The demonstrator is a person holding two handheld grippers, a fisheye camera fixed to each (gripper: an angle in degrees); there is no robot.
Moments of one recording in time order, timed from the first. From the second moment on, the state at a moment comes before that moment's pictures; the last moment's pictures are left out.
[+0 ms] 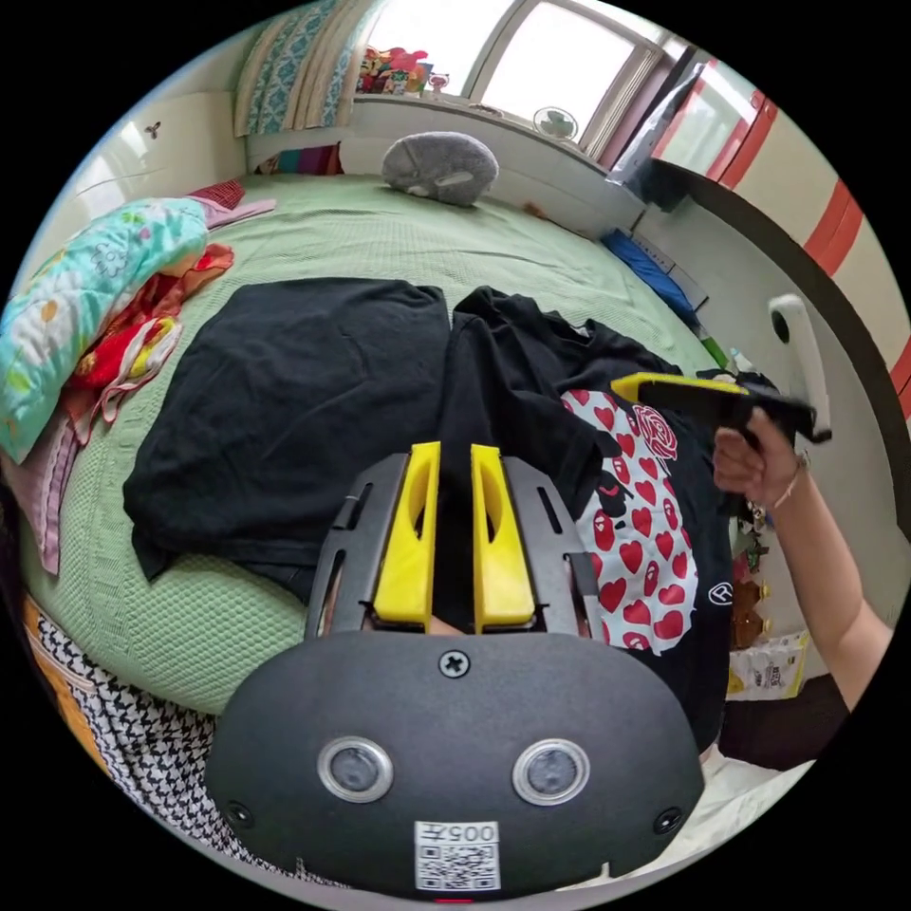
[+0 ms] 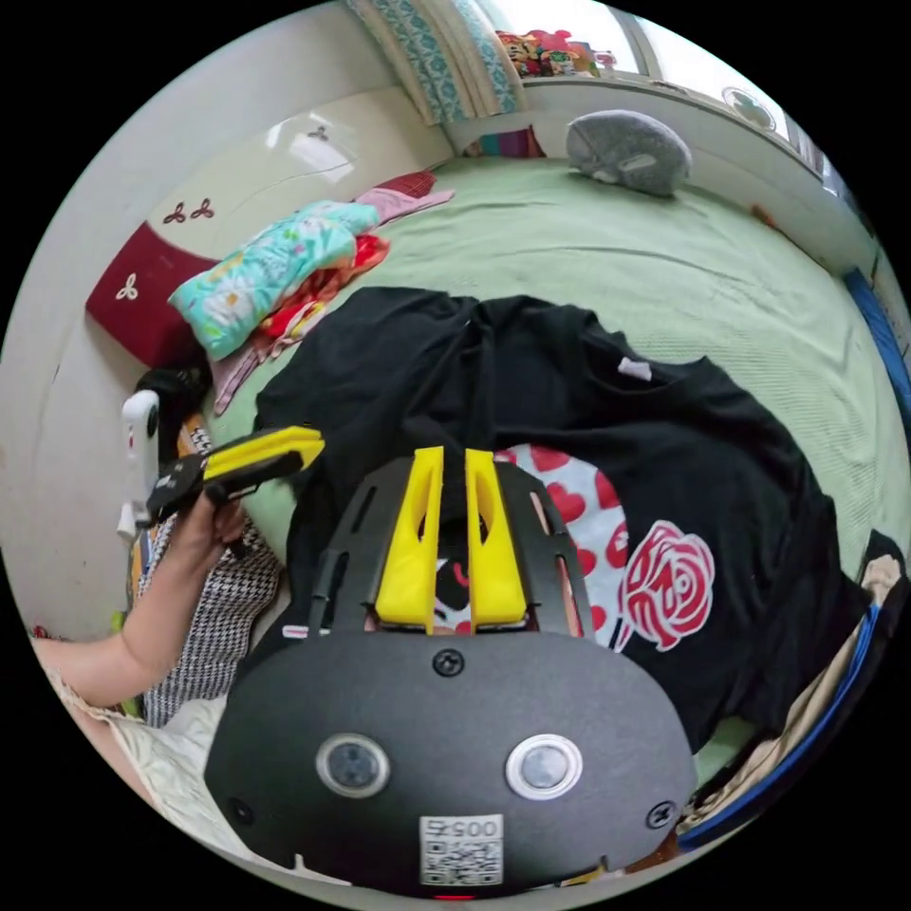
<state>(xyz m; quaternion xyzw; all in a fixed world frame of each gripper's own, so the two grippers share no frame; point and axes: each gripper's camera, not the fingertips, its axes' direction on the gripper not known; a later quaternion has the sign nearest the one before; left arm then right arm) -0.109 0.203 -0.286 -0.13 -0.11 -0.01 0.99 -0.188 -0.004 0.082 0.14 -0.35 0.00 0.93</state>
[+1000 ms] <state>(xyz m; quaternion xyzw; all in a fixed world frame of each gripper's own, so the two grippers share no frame) -0.170 0.200 -0.293 -0.10 -0.11 -0.04 0.99 -0.260 -0.200 0.111 0.12 -0.24 -0.02 0.96</state>
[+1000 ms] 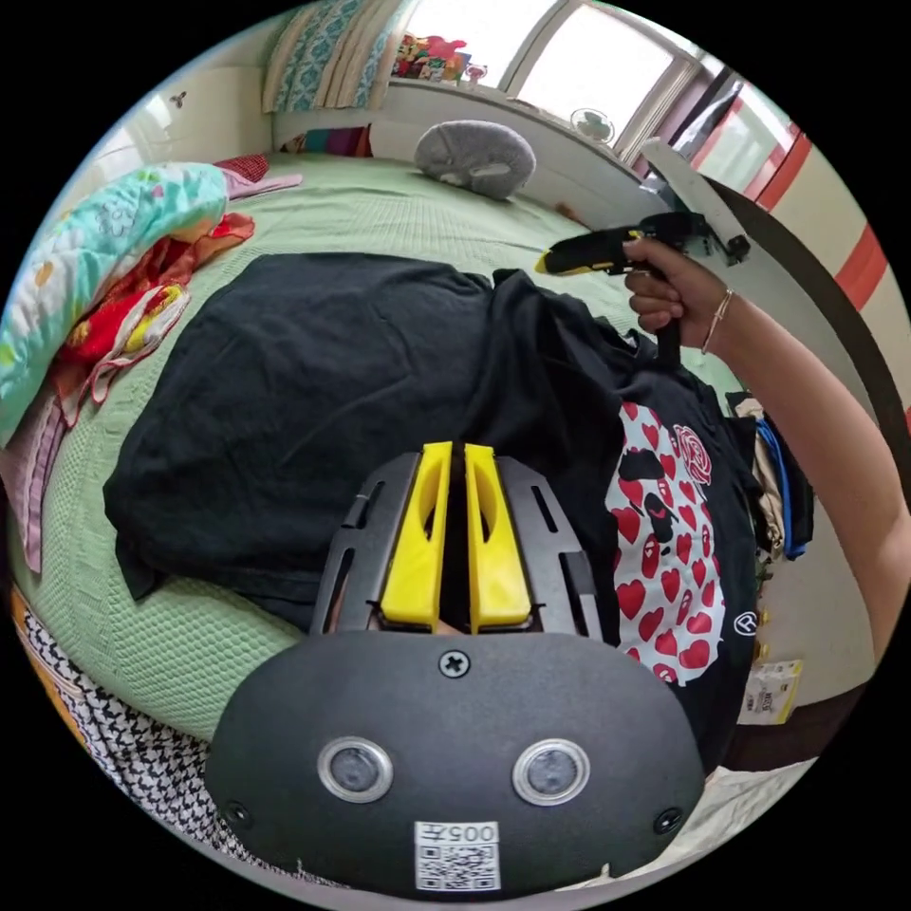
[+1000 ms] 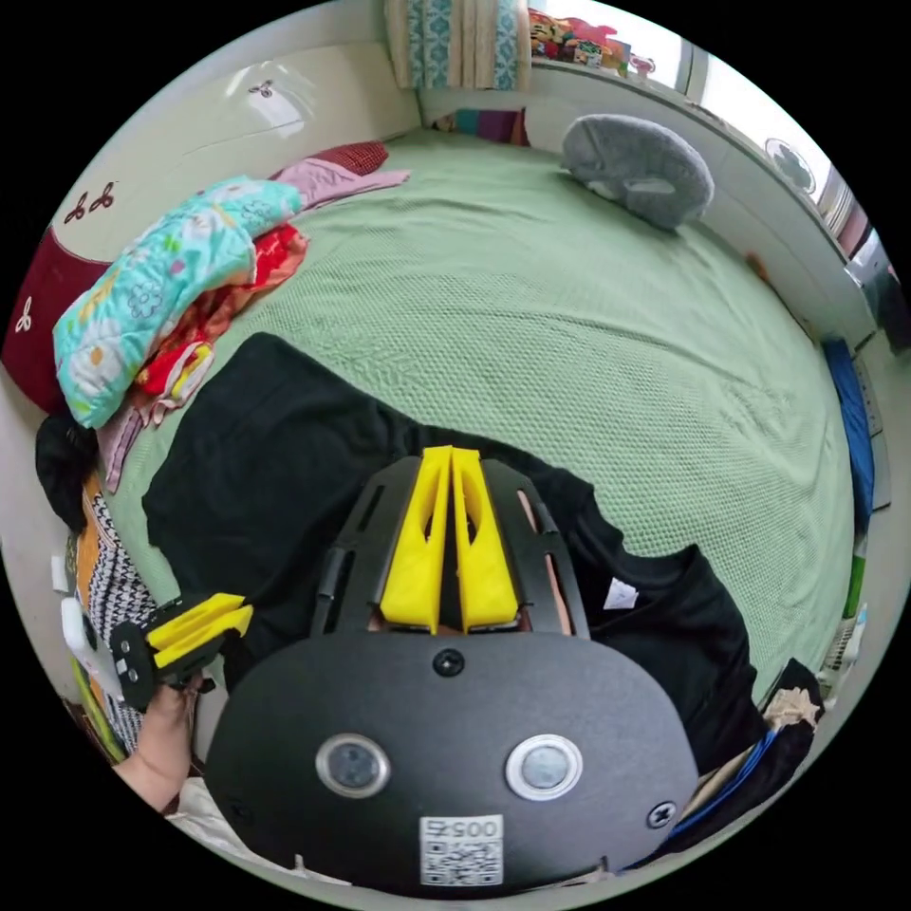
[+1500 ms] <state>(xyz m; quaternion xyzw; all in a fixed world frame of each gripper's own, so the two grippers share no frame) -0.082 0.215 -0.269 -0.13 -0.05 0.06 0.99 -0.213 -0.054 0.144 0.11 -0.31 -0.11 0.94</state>
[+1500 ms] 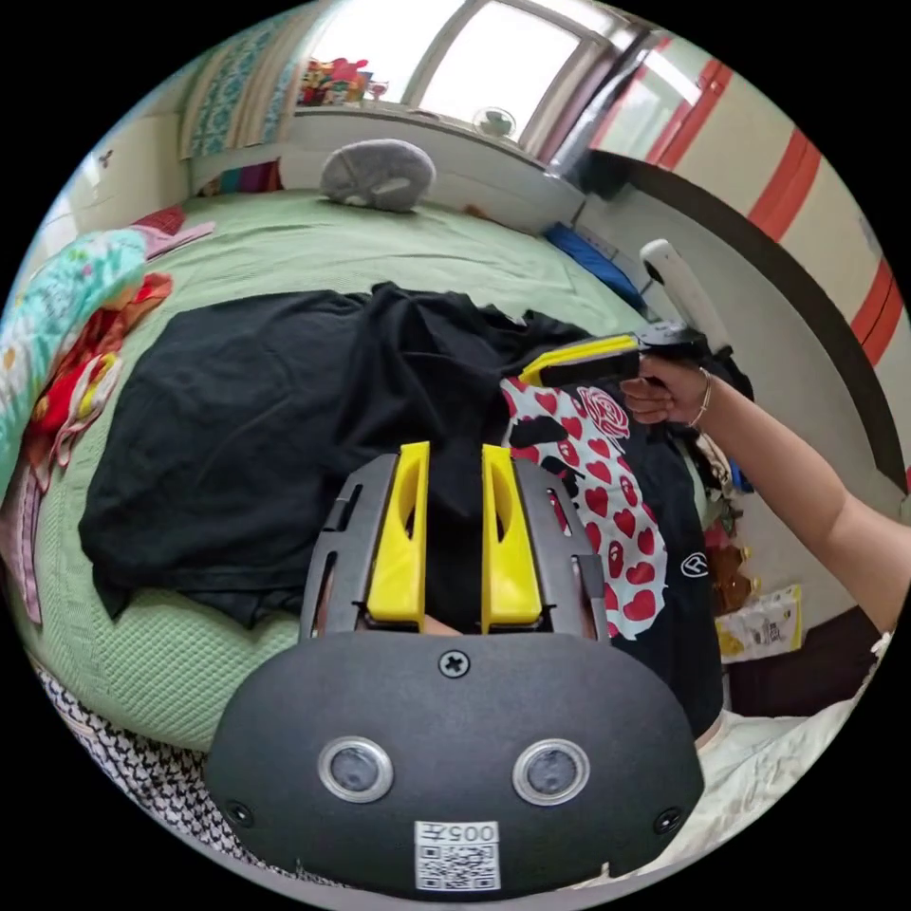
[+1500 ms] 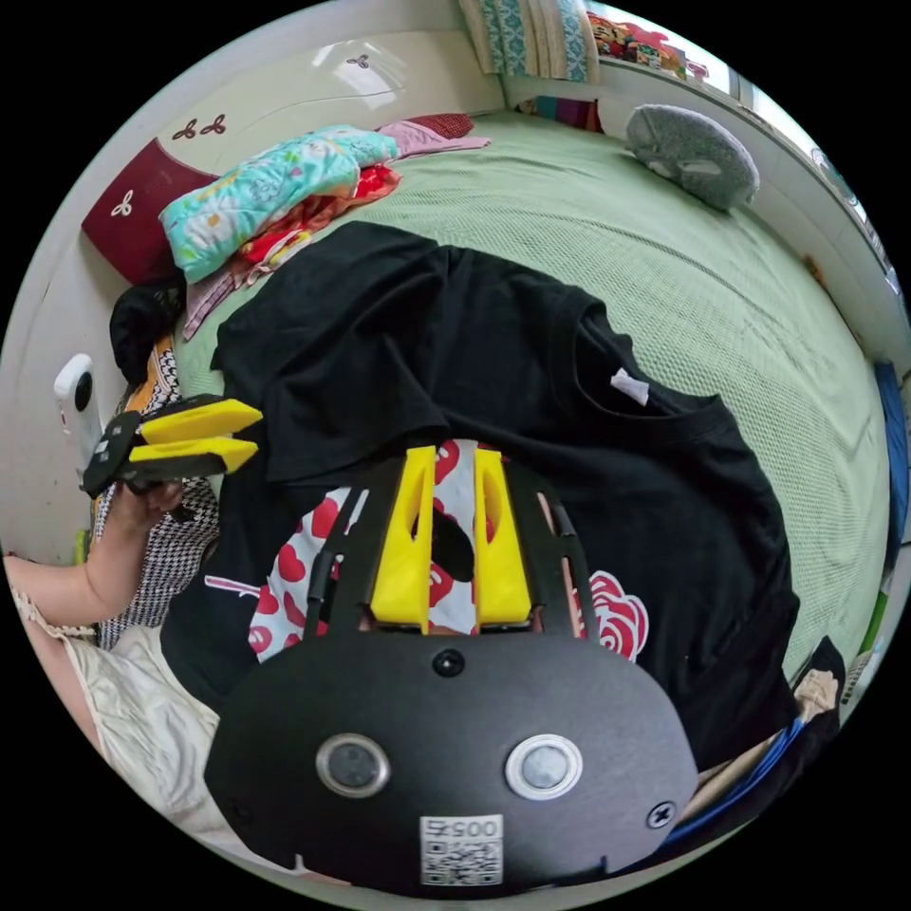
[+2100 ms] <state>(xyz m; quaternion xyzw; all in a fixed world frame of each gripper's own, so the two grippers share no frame) -0.072 0.231 -0.209 -0.19 -0.11 0.04 0.97 -0.228 -0.035 0.162 0.12 -0.40 -0.09 0.90</state>
